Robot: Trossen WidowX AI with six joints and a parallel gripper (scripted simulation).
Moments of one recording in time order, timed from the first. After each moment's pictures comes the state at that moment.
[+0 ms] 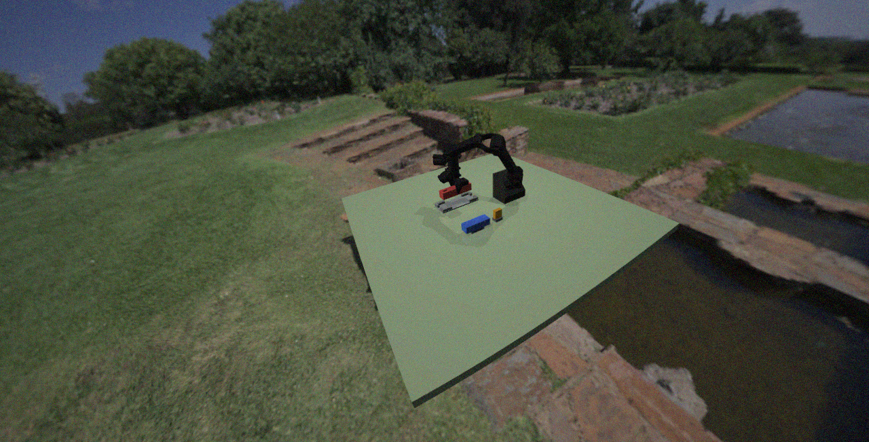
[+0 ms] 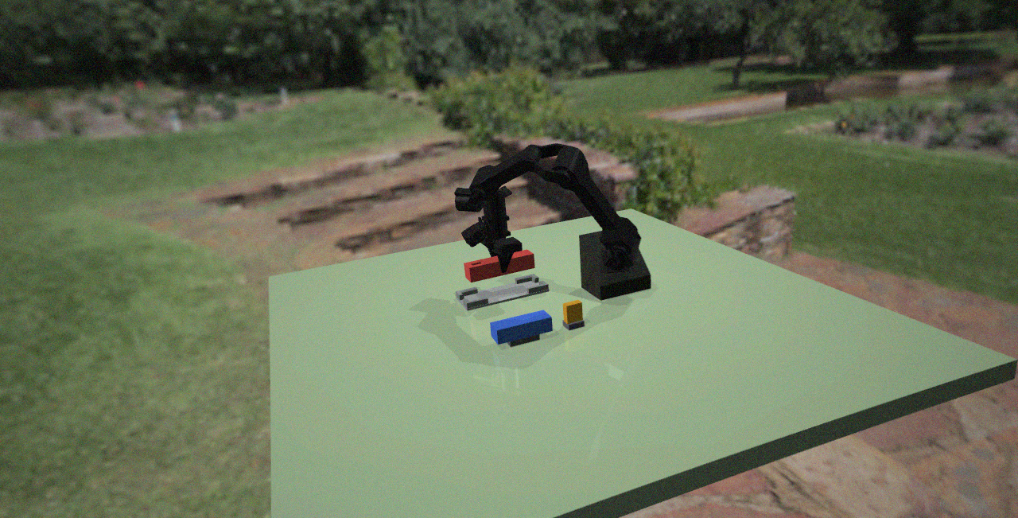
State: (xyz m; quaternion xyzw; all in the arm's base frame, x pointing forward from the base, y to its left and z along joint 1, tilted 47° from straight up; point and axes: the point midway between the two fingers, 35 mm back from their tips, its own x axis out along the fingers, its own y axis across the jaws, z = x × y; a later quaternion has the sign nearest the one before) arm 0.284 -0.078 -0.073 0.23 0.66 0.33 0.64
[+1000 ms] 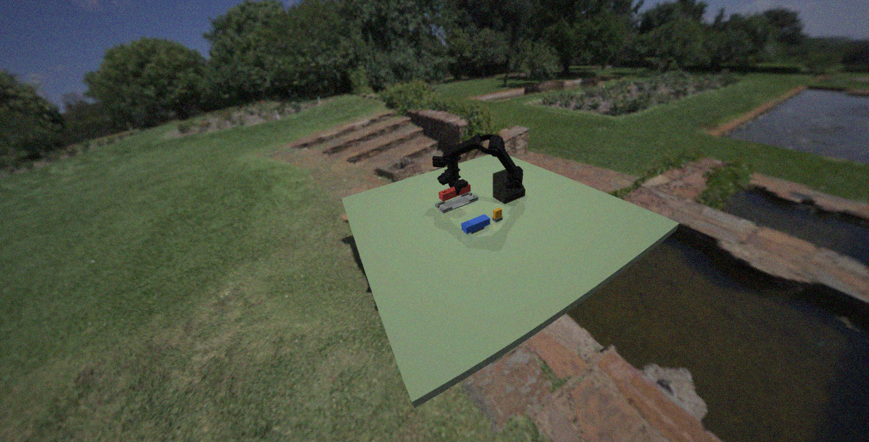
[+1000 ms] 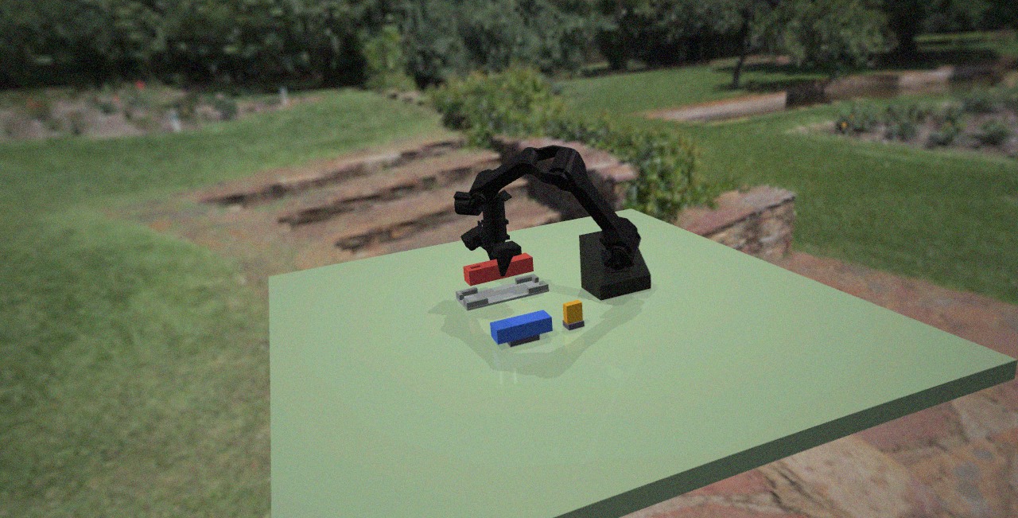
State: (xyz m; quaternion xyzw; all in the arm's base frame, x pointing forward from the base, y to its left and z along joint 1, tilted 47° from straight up) arm 0.285 -0.075 -0.086 0.22 0.66 0.33 0.64
